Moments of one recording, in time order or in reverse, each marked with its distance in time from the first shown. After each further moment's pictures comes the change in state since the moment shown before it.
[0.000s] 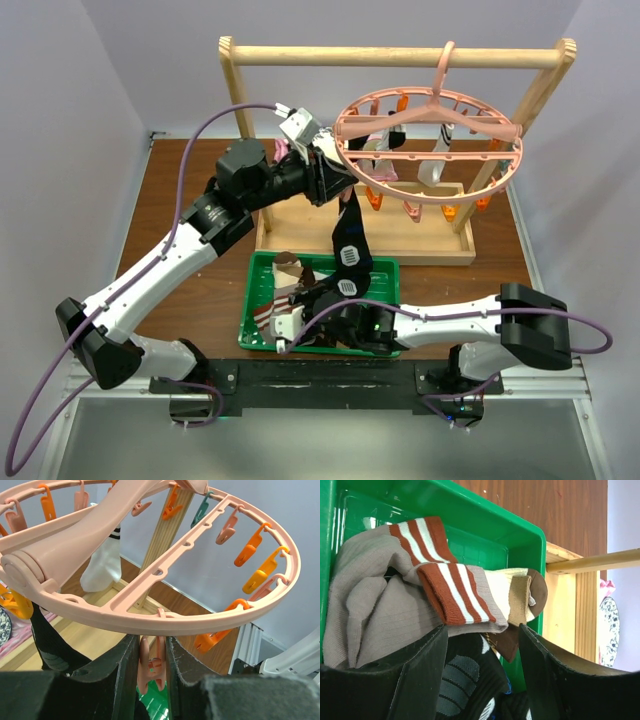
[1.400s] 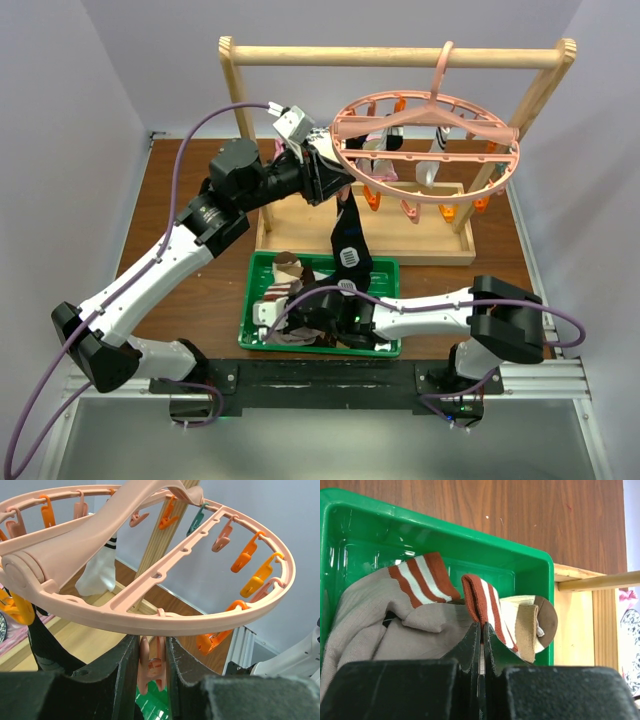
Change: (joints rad) left arm 0.013 -0.022 -0.007 0.007 0.016 -0.035; right arm -0.033 0.146 0.120 0.040 -0.071 0.080
